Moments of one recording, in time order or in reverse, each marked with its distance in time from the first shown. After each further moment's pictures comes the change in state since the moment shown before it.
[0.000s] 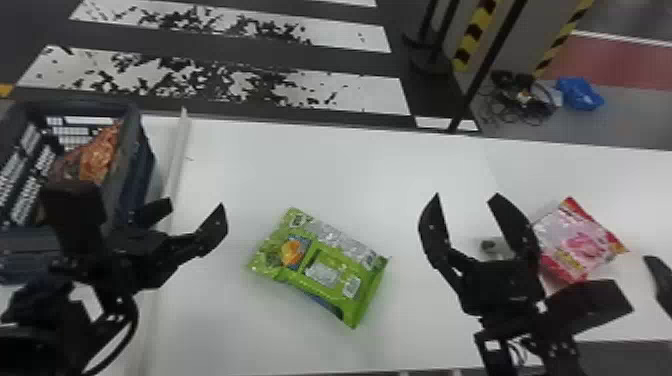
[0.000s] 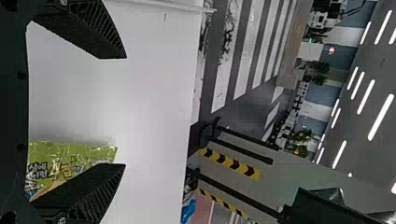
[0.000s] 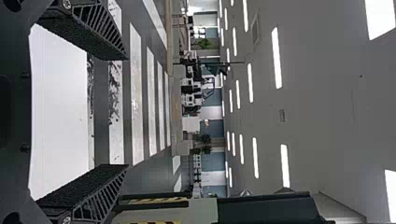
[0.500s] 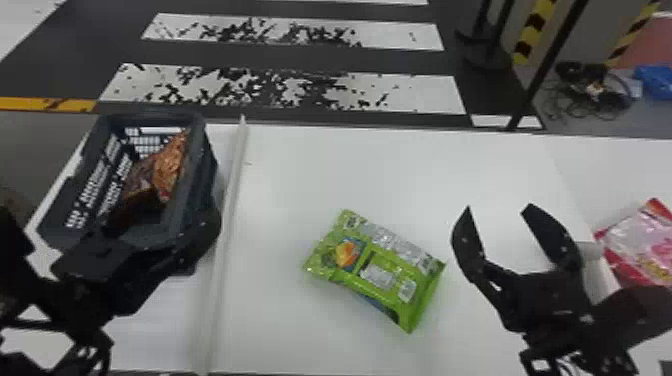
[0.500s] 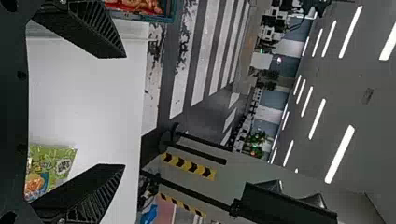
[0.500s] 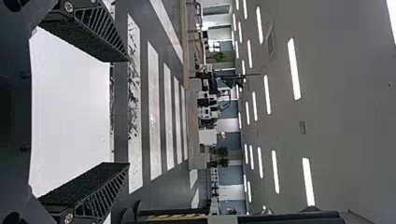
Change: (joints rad) left arm 0.278 0.000 0.199 -0.386 0.142 -0.033 -0.047; right arm -0.007 -0.001 0.055 -0.001 0.006 0.079 0.017
